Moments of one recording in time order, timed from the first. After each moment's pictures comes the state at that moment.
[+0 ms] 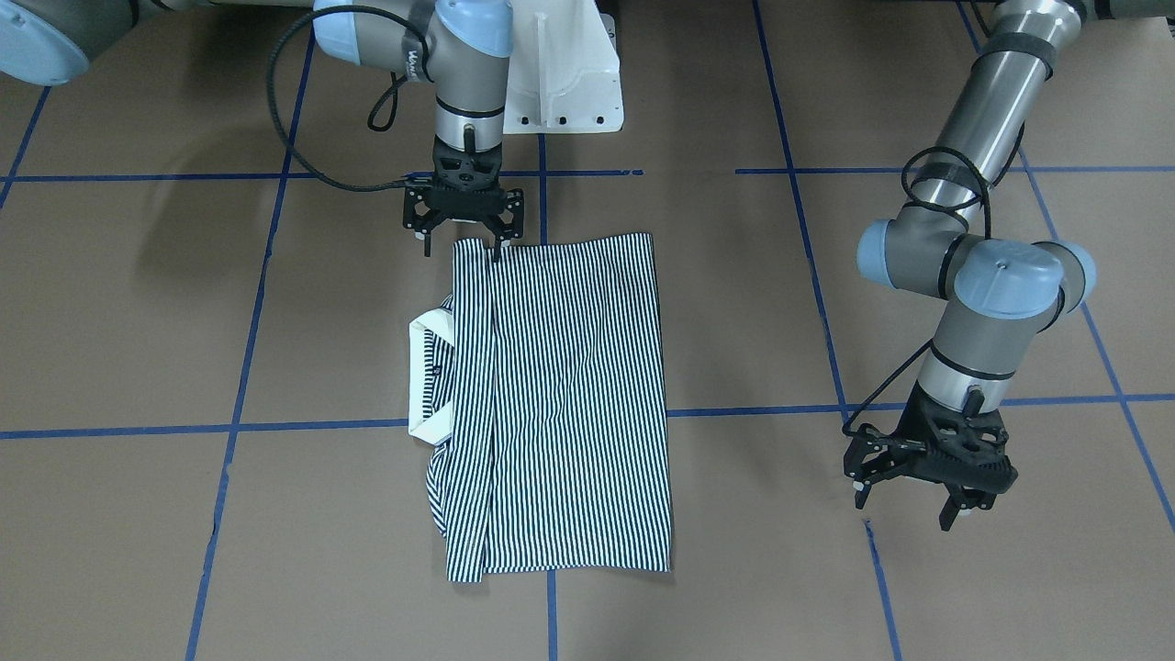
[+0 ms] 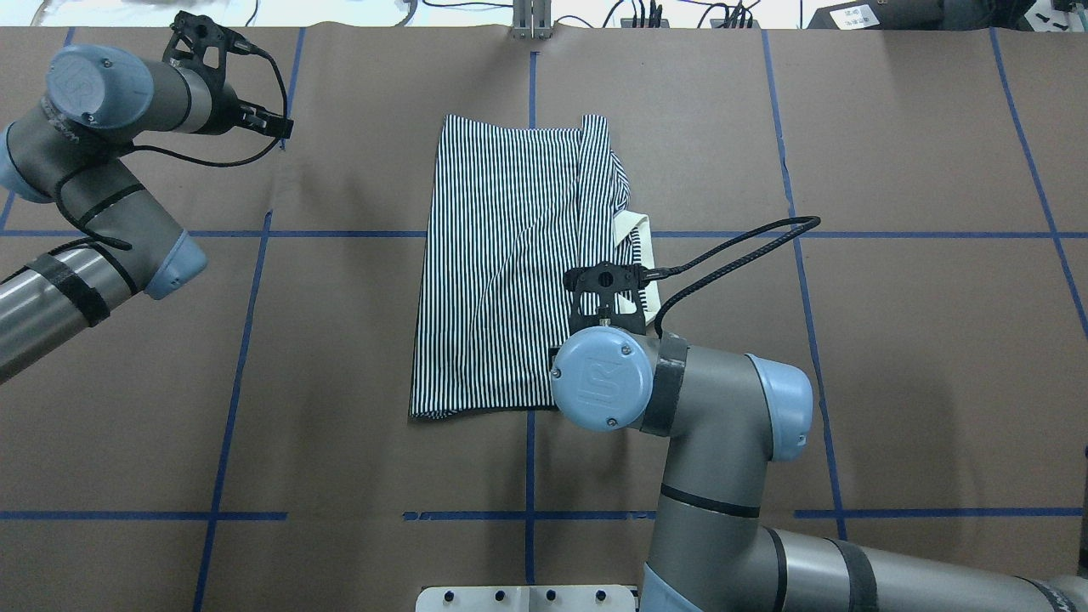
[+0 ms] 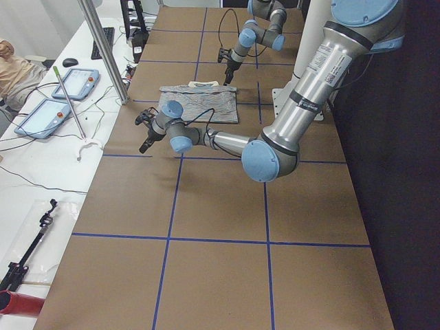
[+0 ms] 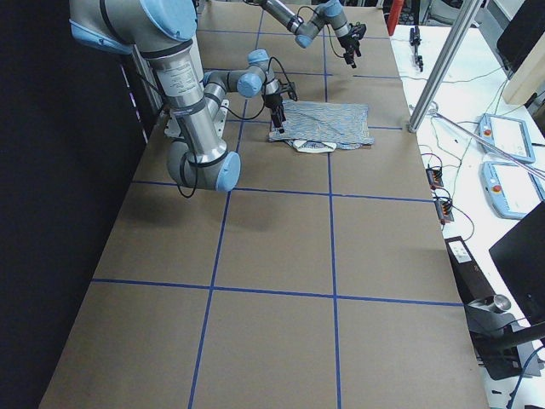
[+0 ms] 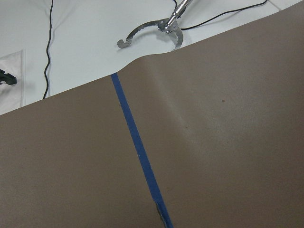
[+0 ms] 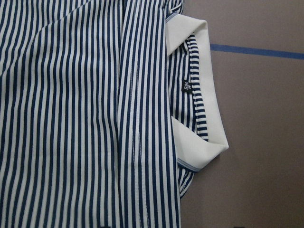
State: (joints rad) left arm -0.94 -2.12 -1.14 -2.45 -1.75 -0.60; right arm 0.31 -0.93 1.79 -1.79 1.42 1.28
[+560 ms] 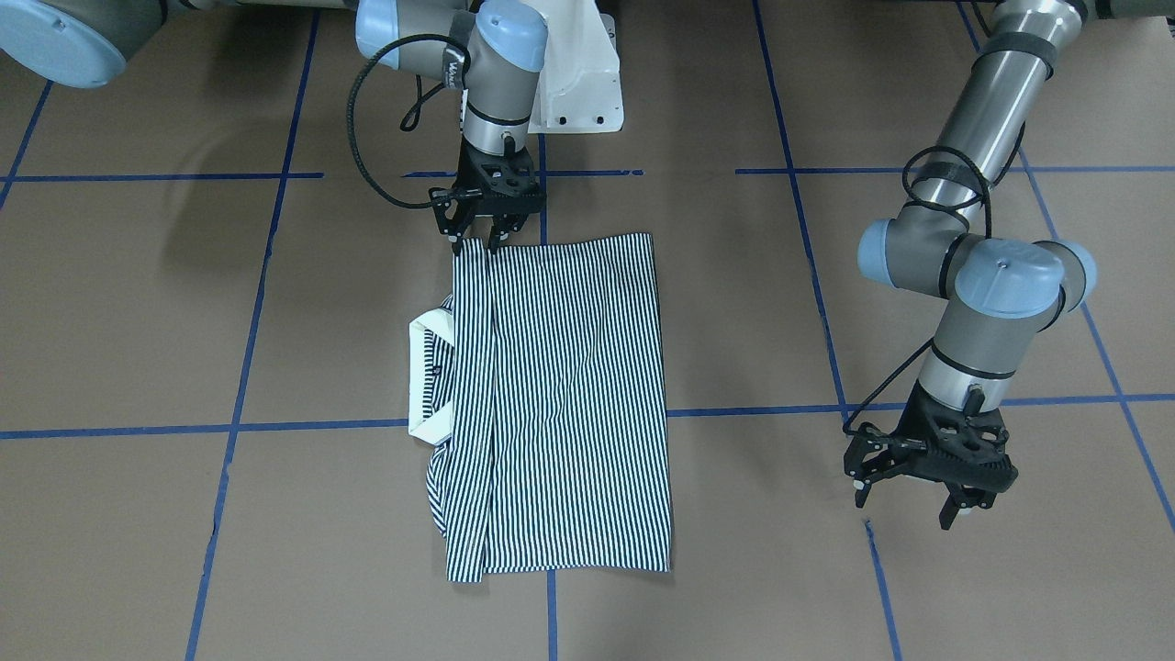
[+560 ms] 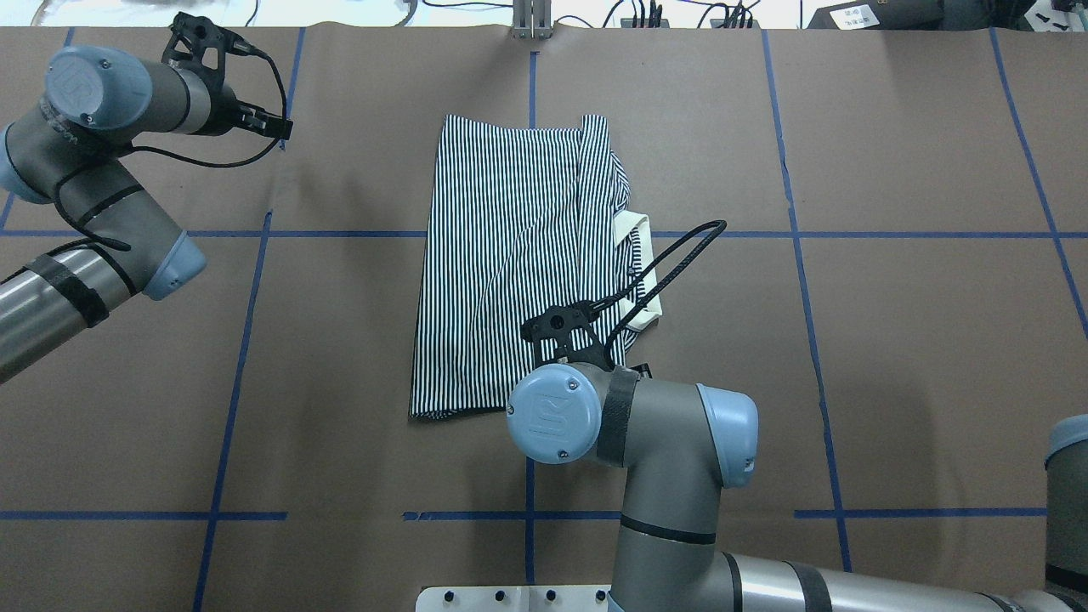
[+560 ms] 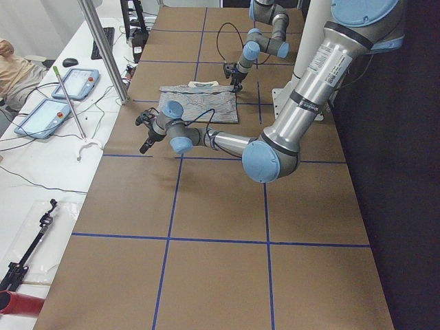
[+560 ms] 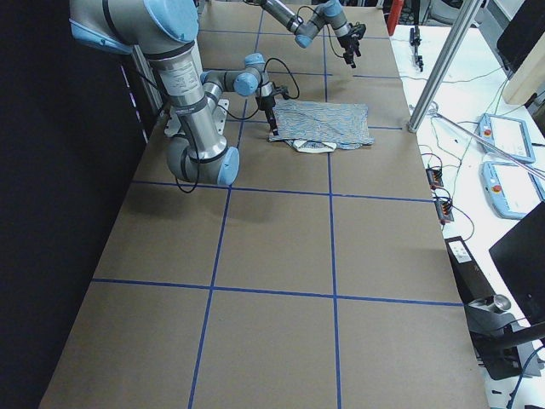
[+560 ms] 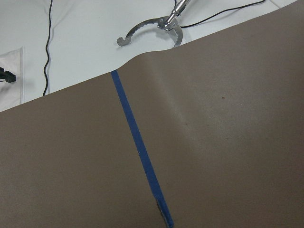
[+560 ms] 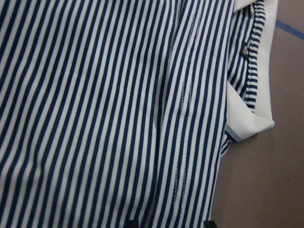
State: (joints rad) left arm -0.94 -2.12 -1.14 -2.45 -1.75 -0.60; right arm 0.26 -0.89 1.71 -1.82 1.42 1.08
